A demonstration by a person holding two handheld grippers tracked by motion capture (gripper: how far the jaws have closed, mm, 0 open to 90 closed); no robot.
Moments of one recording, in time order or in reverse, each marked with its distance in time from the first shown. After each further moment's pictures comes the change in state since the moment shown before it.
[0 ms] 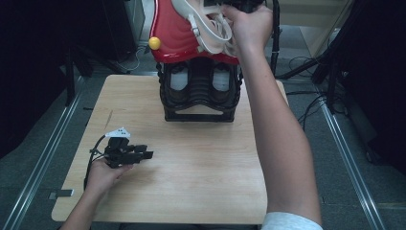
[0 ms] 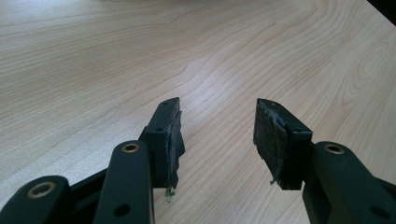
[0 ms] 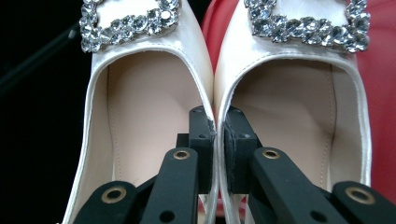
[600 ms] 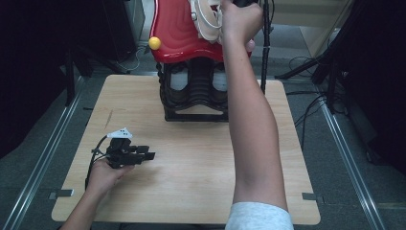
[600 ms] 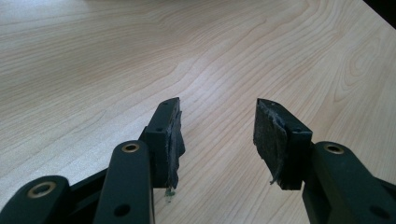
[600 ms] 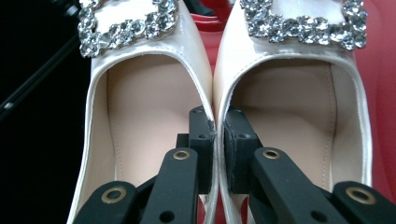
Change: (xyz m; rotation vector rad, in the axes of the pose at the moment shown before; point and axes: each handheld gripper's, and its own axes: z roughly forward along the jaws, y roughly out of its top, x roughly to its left) left arm -0.004 0.001 0.003 0.001 -0.013 0.014; right arm -0.023 0.012 0.032 -0.126 -0.211 0.181
